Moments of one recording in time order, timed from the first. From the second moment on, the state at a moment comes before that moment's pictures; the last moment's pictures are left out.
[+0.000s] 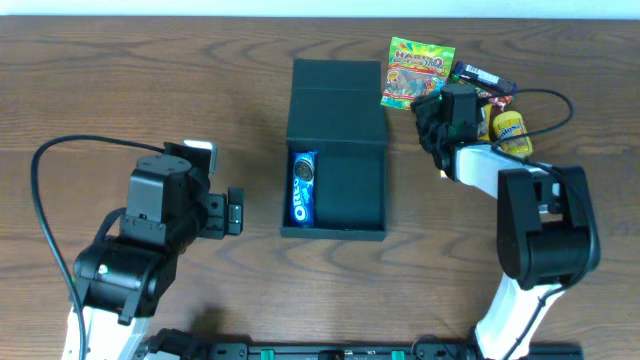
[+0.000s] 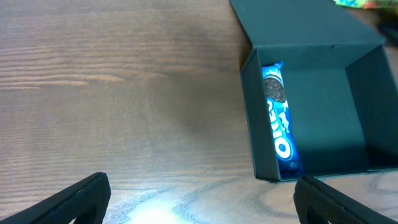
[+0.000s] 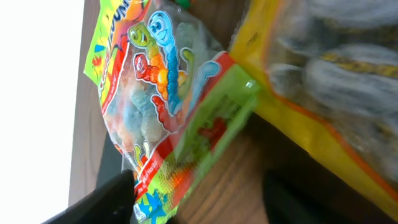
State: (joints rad) left arm -0.26 0.93 1.01 -0.94 -0.01 -0.12; right arm 0.10 2.03 1.06 0.24 -0.02 1.29
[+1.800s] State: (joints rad) left arm -0.26 0.94 1.01 -0.92 -0.01 -0.12; right arm 0.37 1.43 1.34 -0.36 -0.22 0.97
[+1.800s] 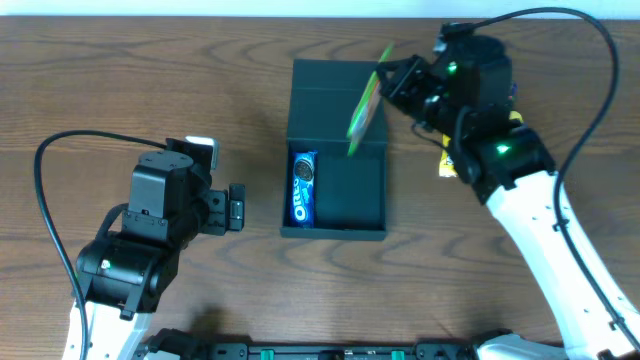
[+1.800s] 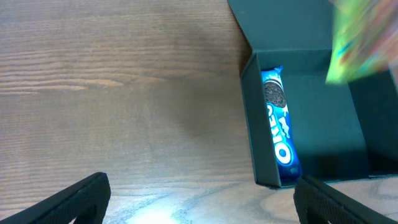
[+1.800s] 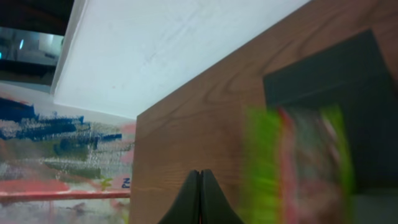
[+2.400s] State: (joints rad) left arm -0.26 0.94 1.01 -0.93 0.00 -0.12; right arm 0.50 1.43 1.35 -0.62 -0.03 0.98
